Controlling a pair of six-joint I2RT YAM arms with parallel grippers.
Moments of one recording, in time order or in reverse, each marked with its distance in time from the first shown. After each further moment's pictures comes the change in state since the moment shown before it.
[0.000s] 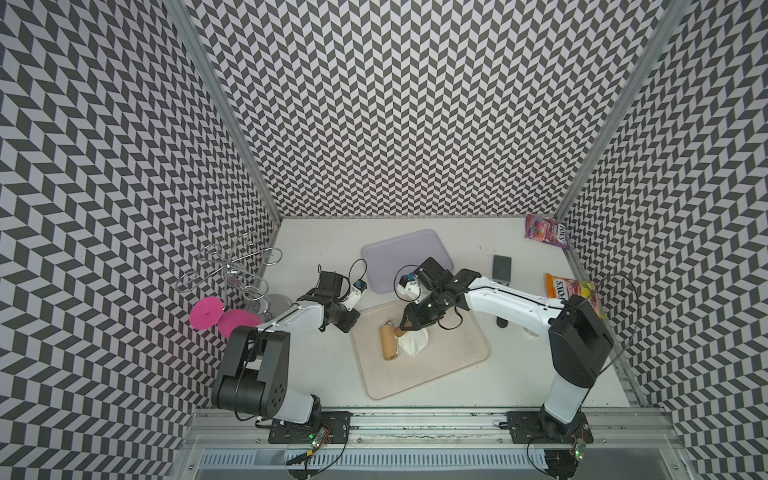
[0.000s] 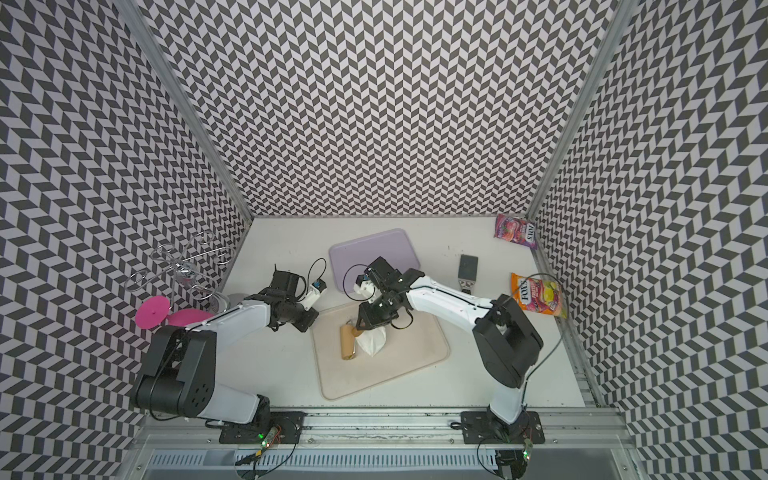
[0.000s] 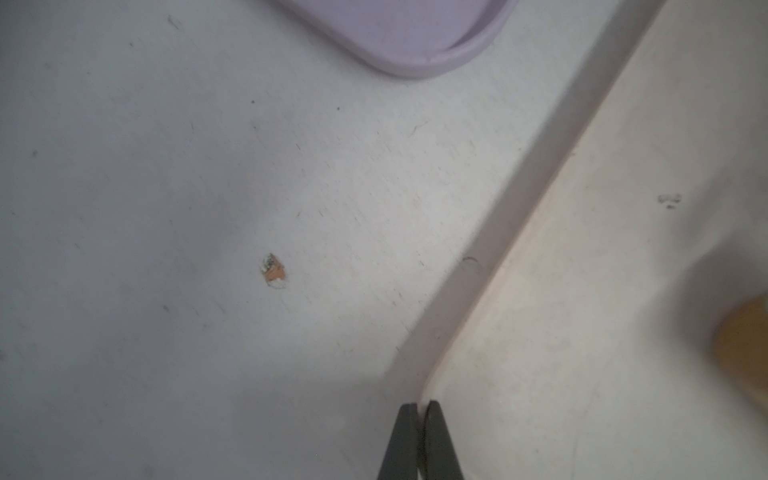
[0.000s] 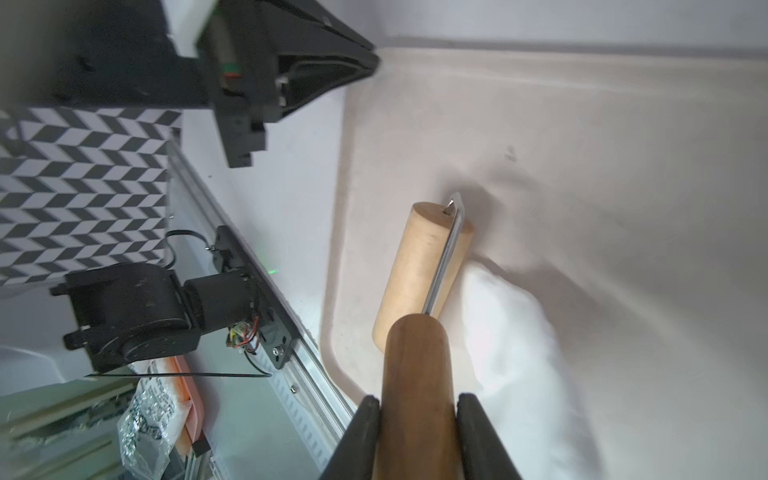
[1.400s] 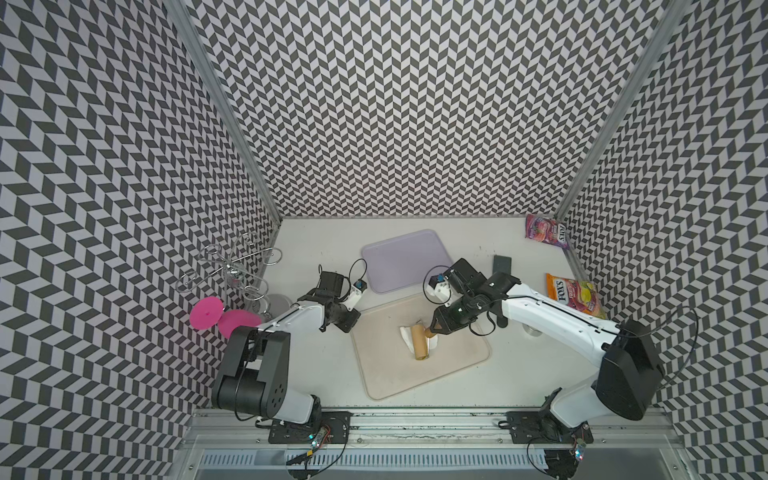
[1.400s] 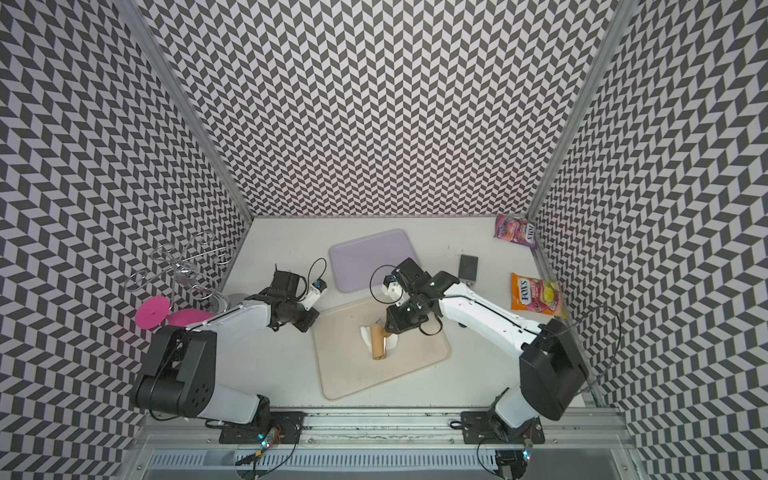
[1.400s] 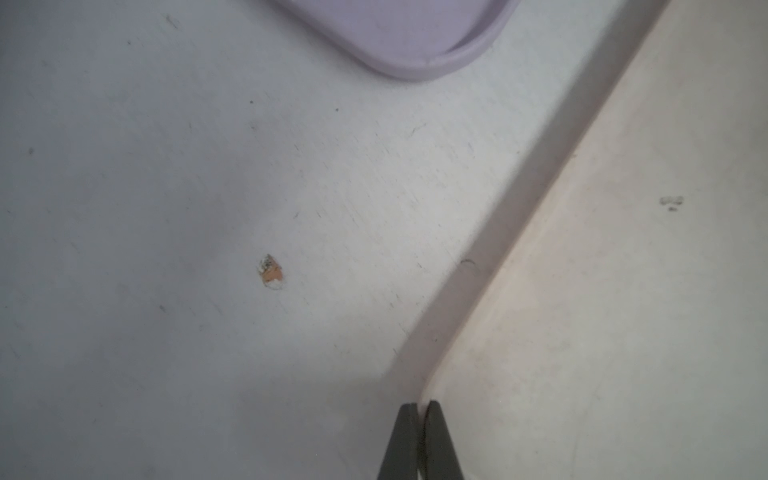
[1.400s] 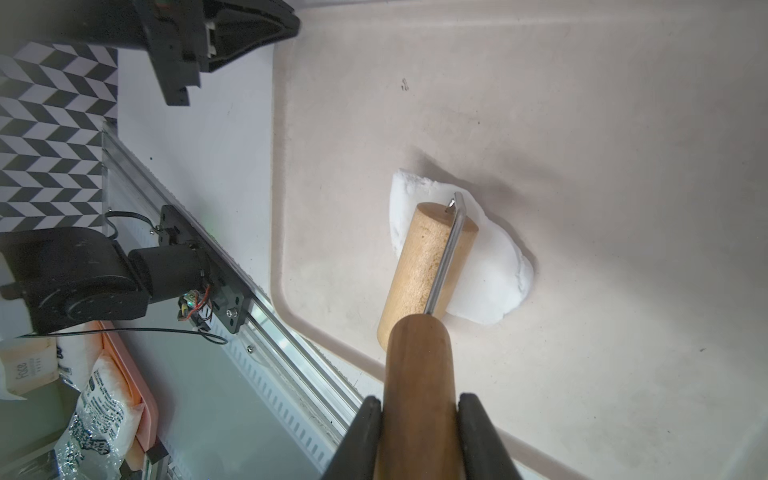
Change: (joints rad) left arm -0.004 0.000 0.000 0.002 -0.001 -0.014; right arm -0.098 -0.288 -0.183 -0.161 0.111 -0.054
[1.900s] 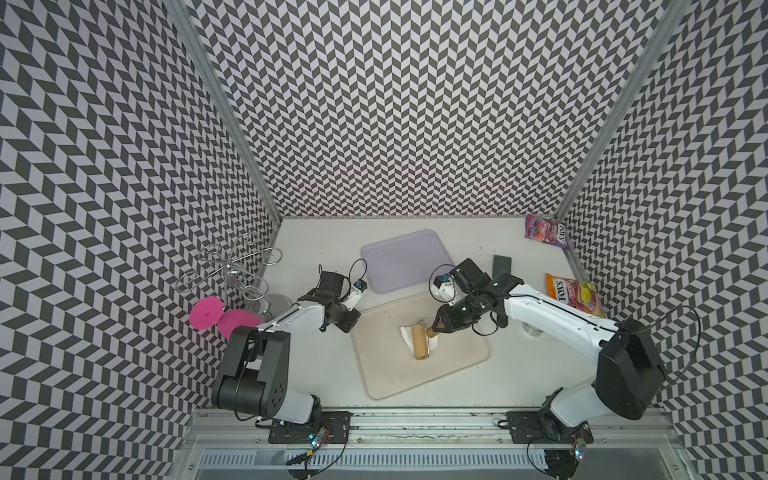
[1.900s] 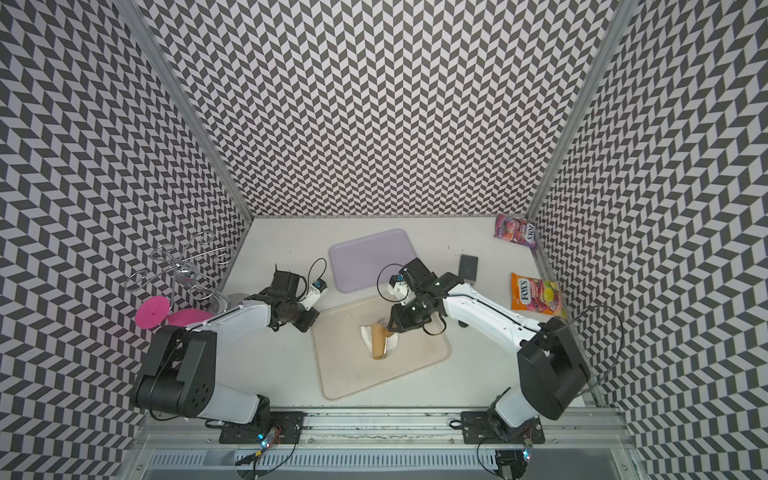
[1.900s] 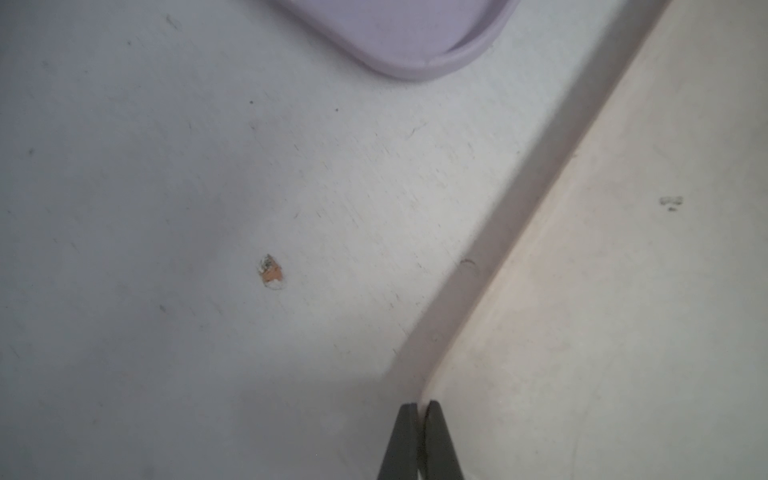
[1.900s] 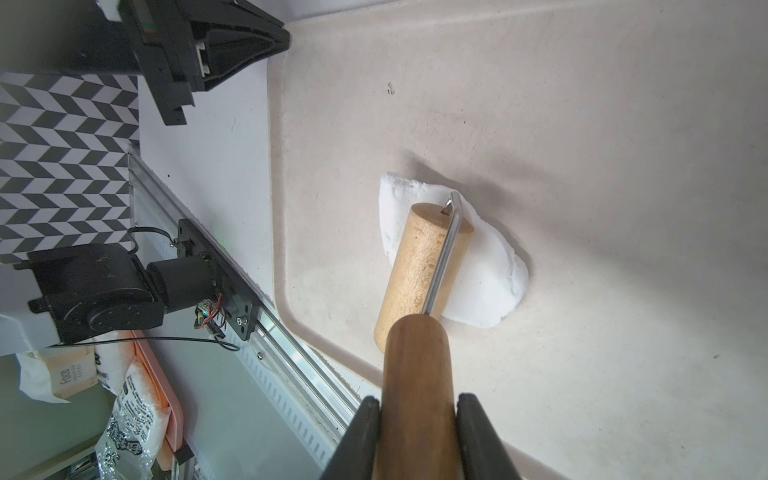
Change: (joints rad) left arm 0.000 0.000 0.000 0.001 -0.005 0.000; right arm -0.050 -0.003 -0.043 0.030 -0.027 0.008
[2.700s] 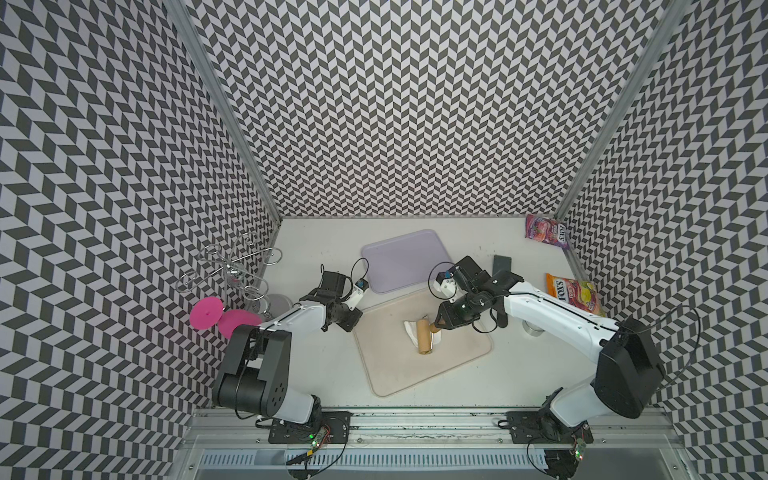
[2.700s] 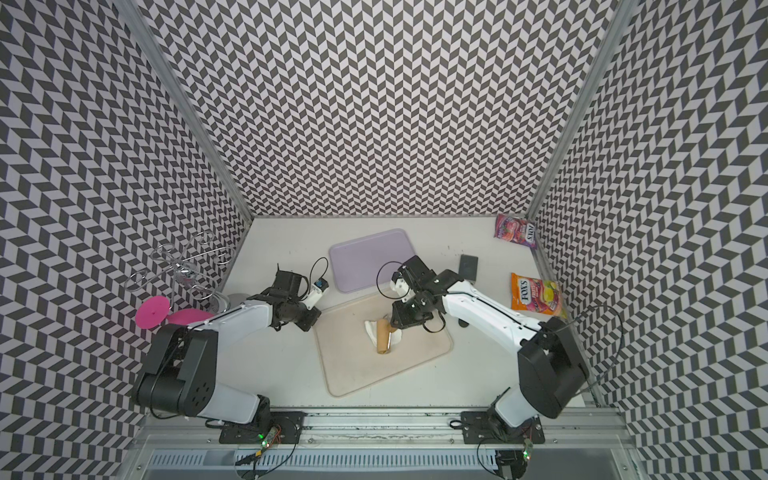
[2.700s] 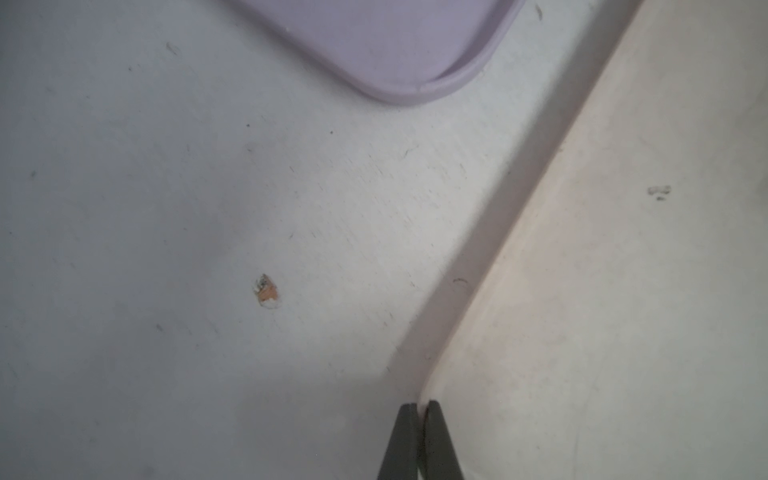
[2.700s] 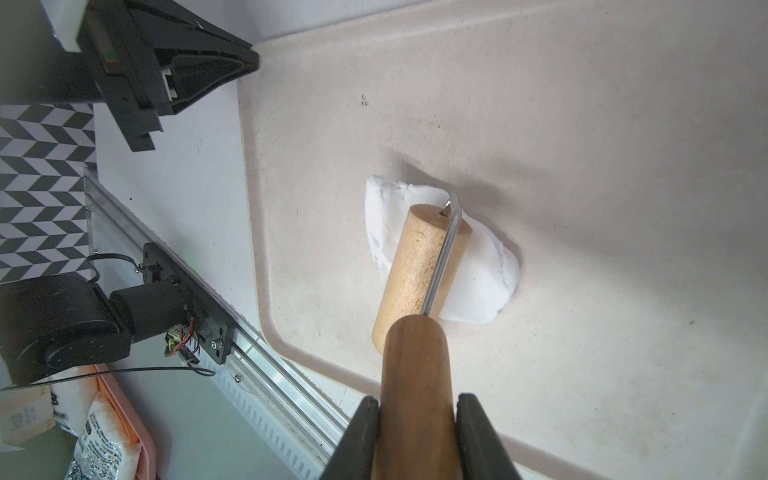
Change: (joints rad) left arm -0.006 0.008 0.000 0.026 -0.016 -0.007; right arm 0.000 0.012 0.042 -0.048 0.098 0.021
